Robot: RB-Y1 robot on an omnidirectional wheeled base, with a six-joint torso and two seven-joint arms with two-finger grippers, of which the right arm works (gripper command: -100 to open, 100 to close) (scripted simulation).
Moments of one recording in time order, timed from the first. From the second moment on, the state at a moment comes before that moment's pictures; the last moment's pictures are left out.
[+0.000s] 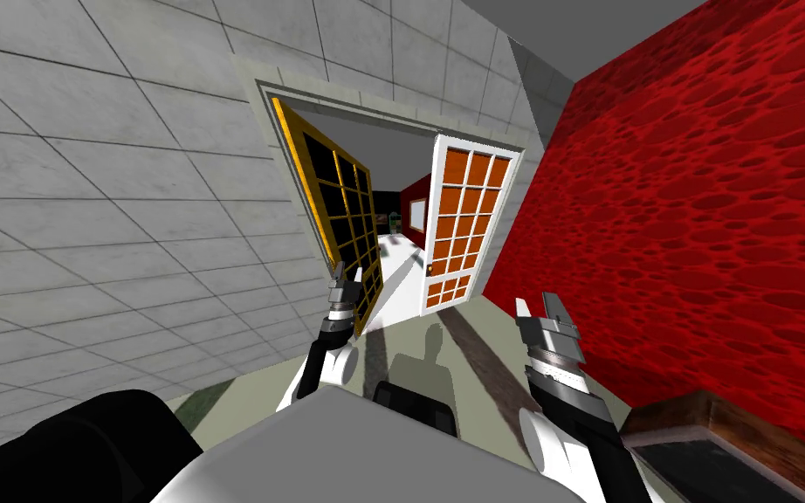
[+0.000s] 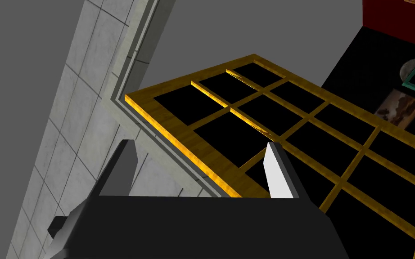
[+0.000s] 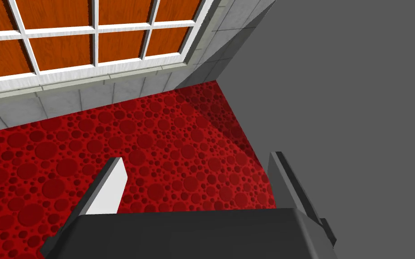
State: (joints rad) arm 0.50 -0.02 -0.08 -2.19 0.00 -0.46 -0.04
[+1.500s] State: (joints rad) arm 0.41 -0.07 -0.12 -1.89 -0.21 -0.59 -0.26
